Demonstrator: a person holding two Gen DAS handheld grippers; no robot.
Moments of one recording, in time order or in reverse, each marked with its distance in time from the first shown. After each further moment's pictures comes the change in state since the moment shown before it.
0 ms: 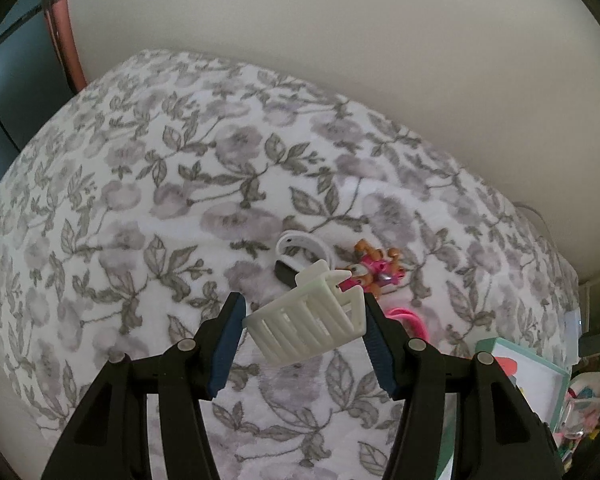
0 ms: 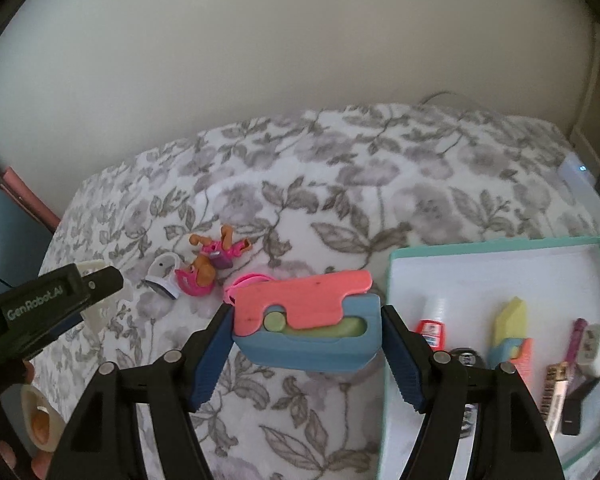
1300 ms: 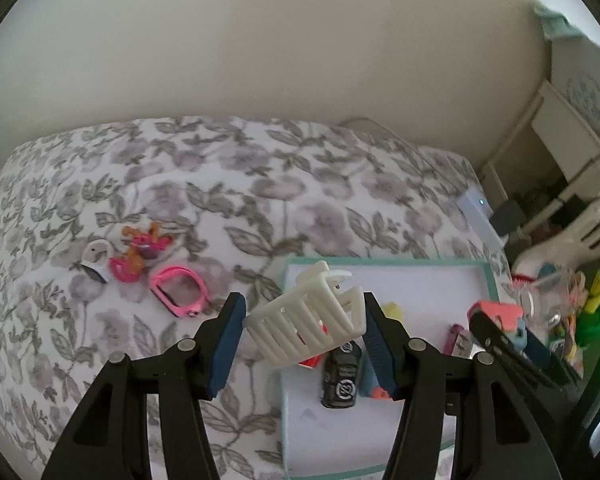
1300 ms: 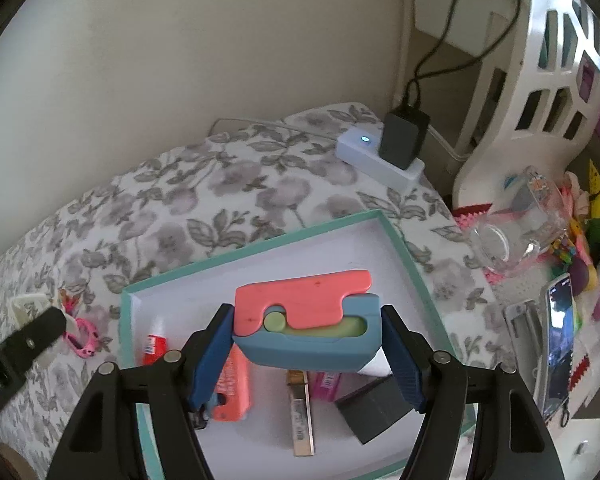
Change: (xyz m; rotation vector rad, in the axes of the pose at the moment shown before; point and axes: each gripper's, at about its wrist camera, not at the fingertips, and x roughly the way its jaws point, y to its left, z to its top) left arm -0.047 -0.189 -0.085 0.422 0.013 -0.216; right arm -0.079 -0.193 -0.012 0.258 -0.047 -0.328
